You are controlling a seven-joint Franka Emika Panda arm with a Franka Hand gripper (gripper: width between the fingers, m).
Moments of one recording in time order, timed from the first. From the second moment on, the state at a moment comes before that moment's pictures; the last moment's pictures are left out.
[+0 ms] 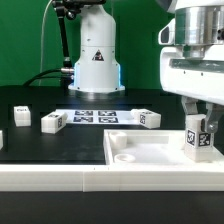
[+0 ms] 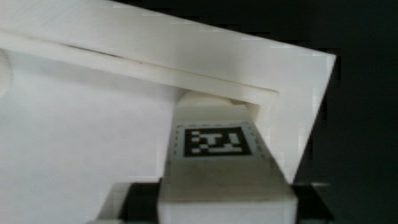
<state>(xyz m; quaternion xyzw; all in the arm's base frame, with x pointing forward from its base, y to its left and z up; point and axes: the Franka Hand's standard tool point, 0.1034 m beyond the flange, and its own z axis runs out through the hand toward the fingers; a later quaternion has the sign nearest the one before) 0.622 0.118 0.077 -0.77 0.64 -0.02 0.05</state>
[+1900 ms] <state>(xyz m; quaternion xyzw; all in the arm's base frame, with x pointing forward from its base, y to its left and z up) 0.623 0.113 0.074 -1.00 0.05 -0.03 0.01</state>
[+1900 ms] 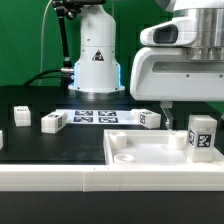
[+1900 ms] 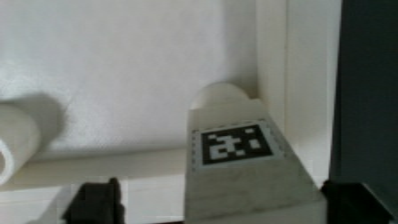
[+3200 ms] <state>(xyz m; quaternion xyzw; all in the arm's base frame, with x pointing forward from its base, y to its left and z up) 0.621 0.117 0.072 -0.84 0.54 -0.02 0.04</state>
